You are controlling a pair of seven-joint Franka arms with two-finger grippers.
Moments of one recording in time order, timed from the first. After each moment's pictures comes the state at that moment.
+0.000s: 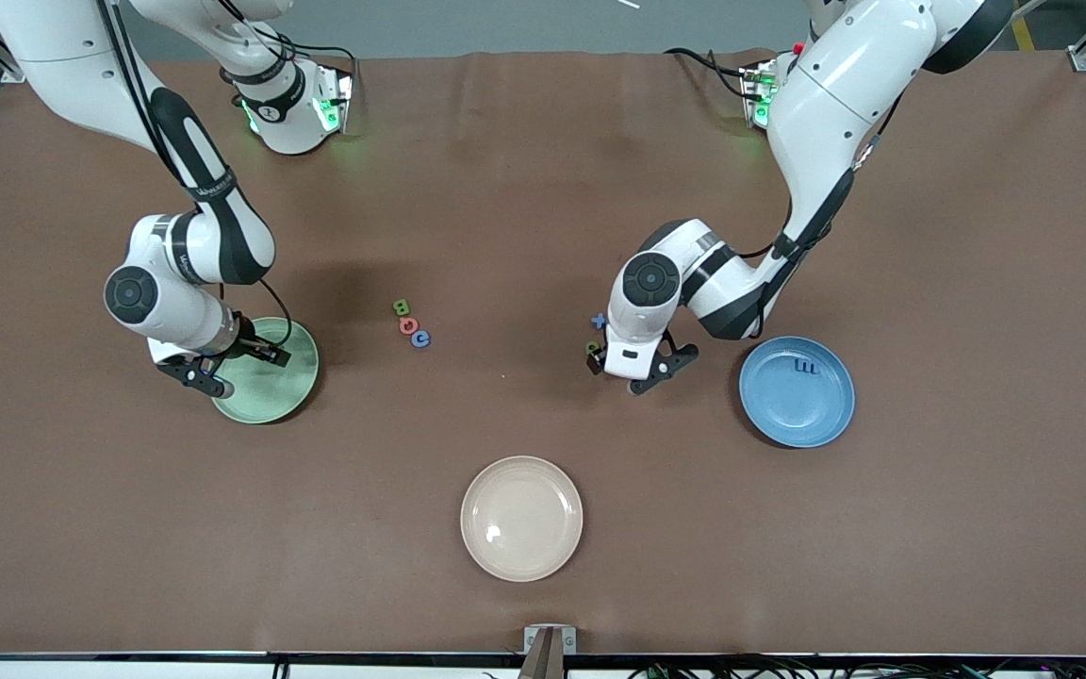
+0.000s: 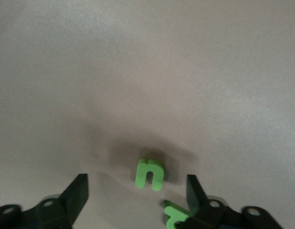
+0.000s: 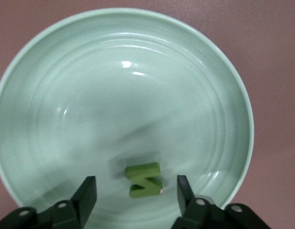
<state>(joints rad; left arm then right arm) -0.26 0.72 -0.42 -1.76 0.35 2.38 -1.42 0.06 0.37 -0.02 -2.18 0.06 2.40 0.43</state>
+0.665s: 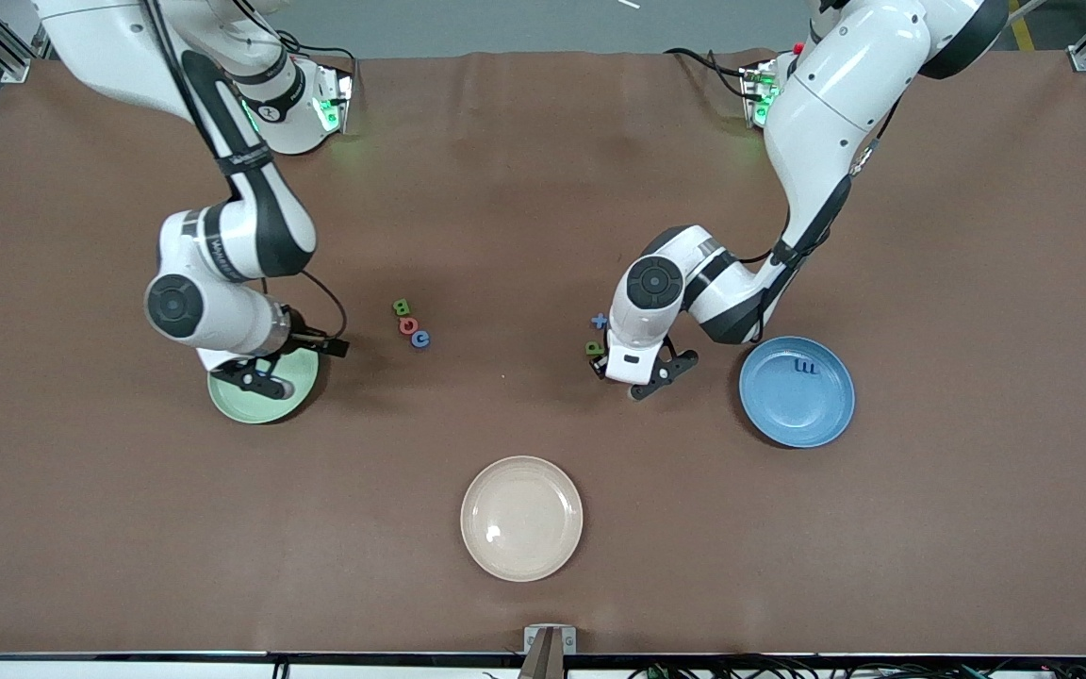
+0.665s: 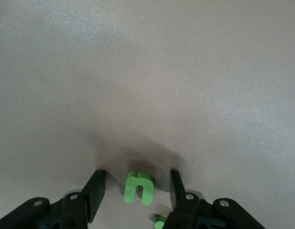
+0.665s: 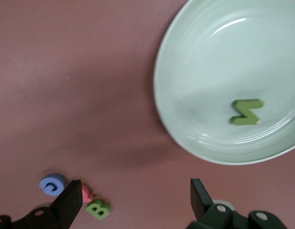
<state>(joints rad) -0.28 0.74 -0.40 -1.76 0.36 2.43 -1.42 0.26 0.34 -0.01 -2.06 0.16 2.19 0.46</state>
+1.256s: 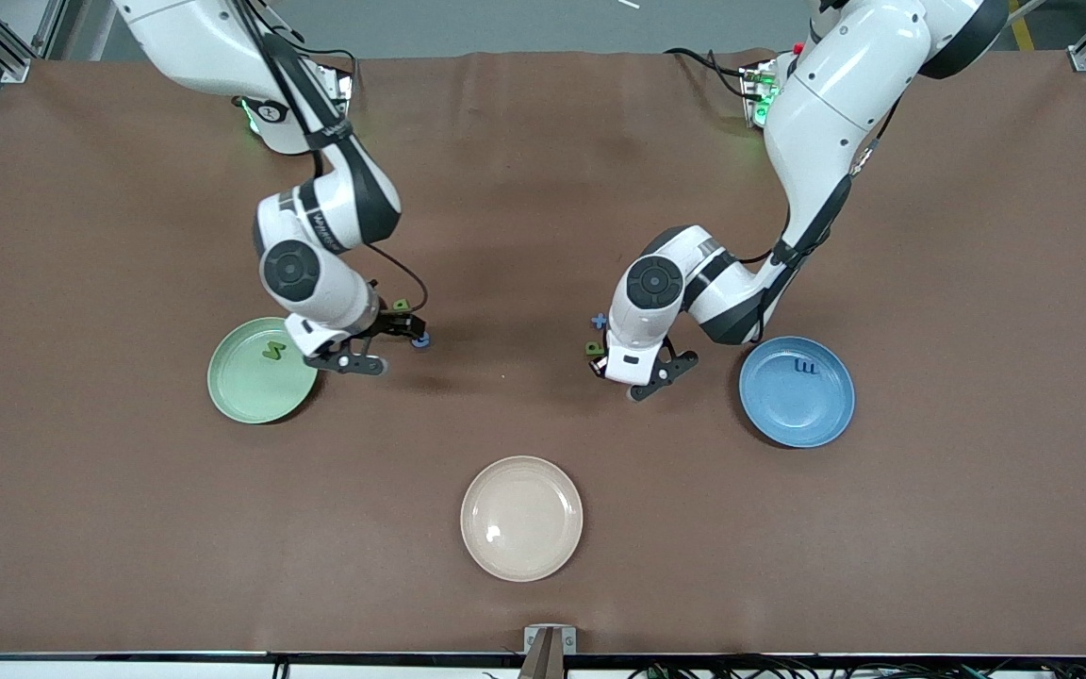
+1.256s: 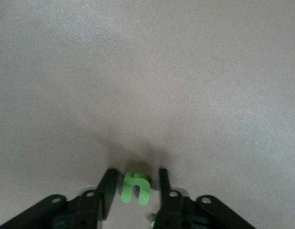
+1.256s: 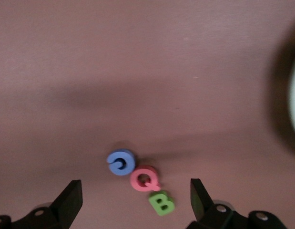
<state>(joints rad) -0.28 0.74 -0.40 -1.75 0.36 2.43 -1.42 0.48 0.39 -0.01 -2.07 0.16 2.37 0.47</state>
